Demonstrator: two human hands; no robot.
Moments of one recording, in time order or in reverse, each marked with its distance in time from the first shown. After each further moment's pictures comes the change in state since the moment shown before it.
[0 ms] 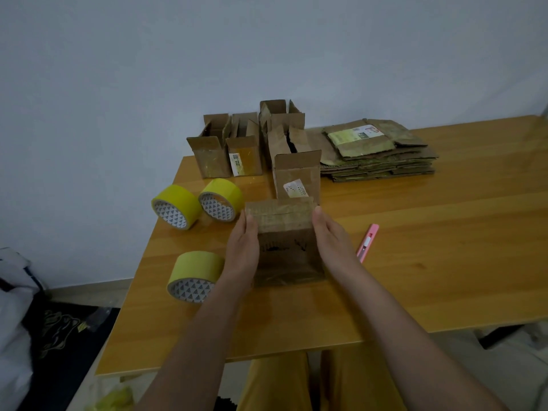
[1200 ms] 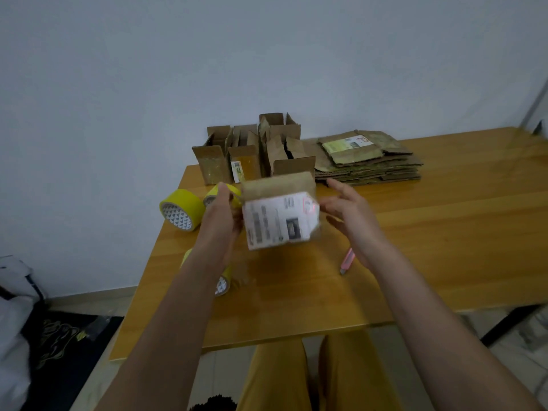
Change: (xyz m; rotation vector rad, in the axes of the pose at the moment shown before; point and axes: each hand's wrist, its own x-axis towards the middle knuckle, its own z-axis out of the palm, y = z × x) left_hand -0.020 0.059 -0.033 -0.198 -0.041 0.026; right_hand -0.018 -0.059 -0.046 0.231 0.025 0.039
